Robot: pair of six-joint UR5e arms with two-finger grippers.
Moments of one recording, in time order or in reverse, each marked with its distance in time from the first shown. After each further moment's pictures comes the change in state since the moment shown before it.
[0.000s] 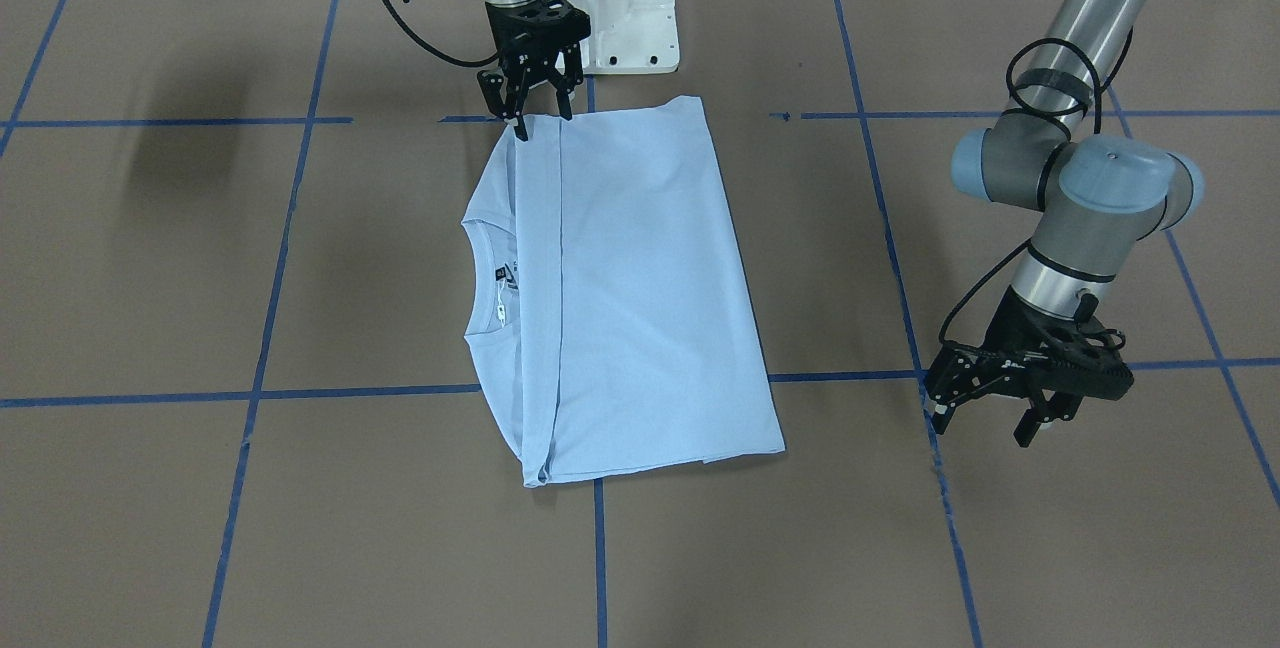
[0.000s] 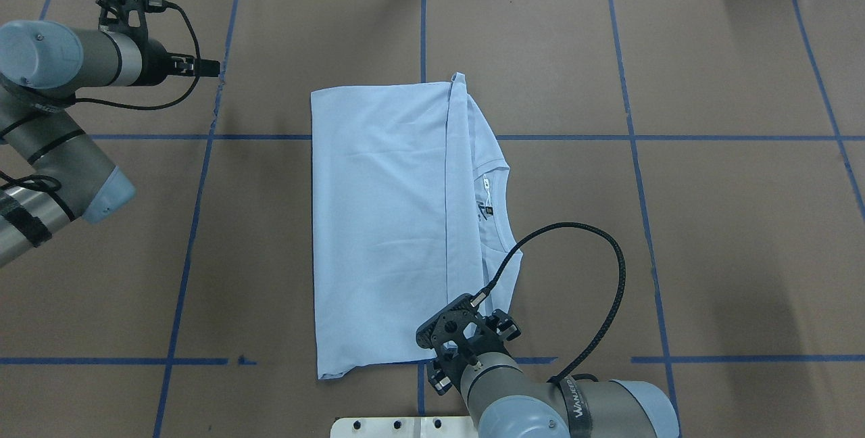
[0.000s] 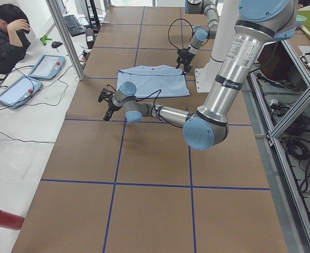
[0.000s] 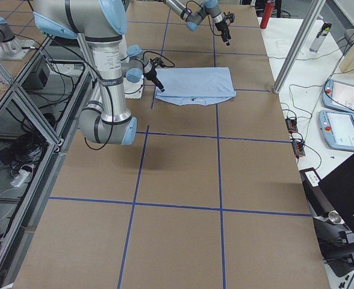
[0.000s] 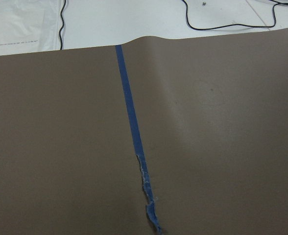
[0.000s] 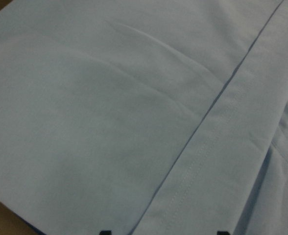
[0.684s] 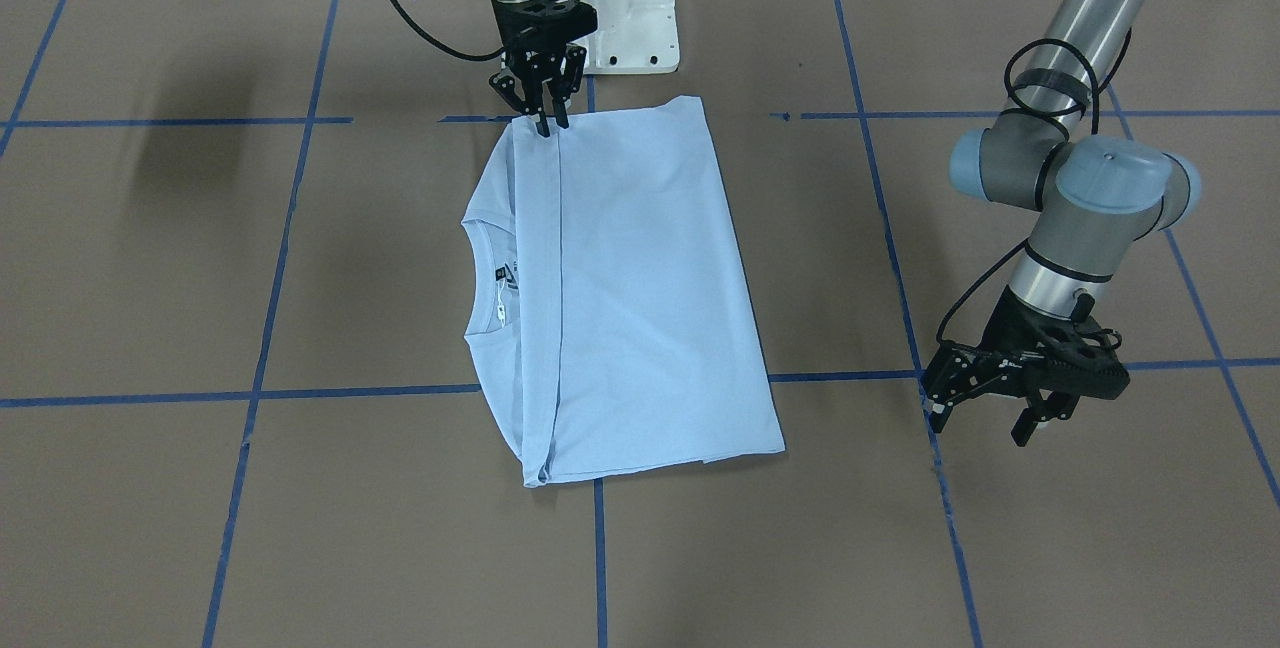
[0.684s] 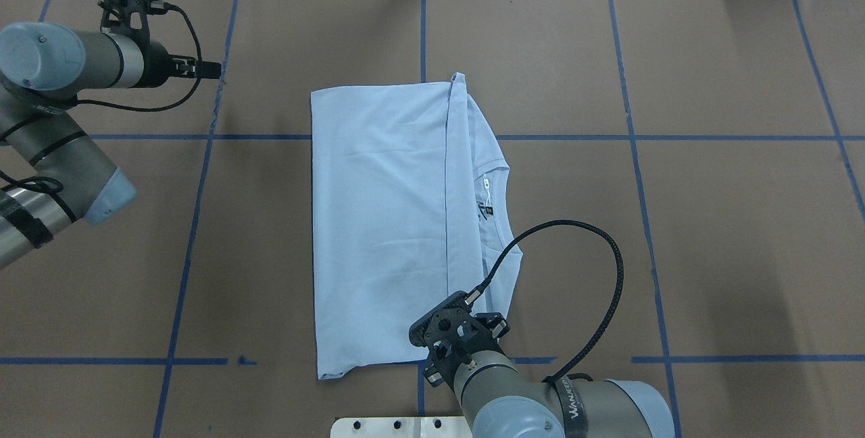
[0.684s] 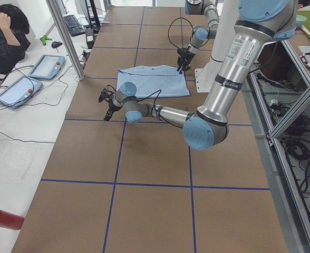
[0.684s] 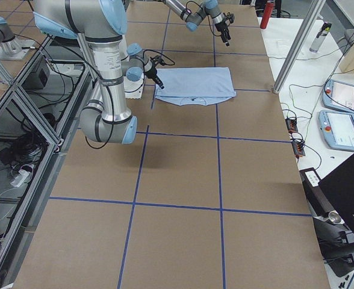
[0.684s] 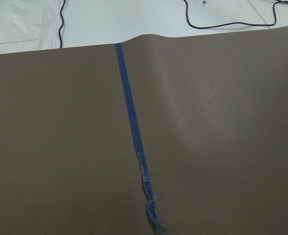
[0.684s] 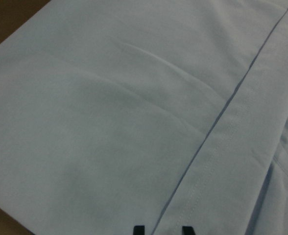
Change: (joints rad) left arm 0.005 0.000 0.002 -0.004 0.001 0.000; right arm 0.002 0.014 0.008 0.001 -0.013 -0.001
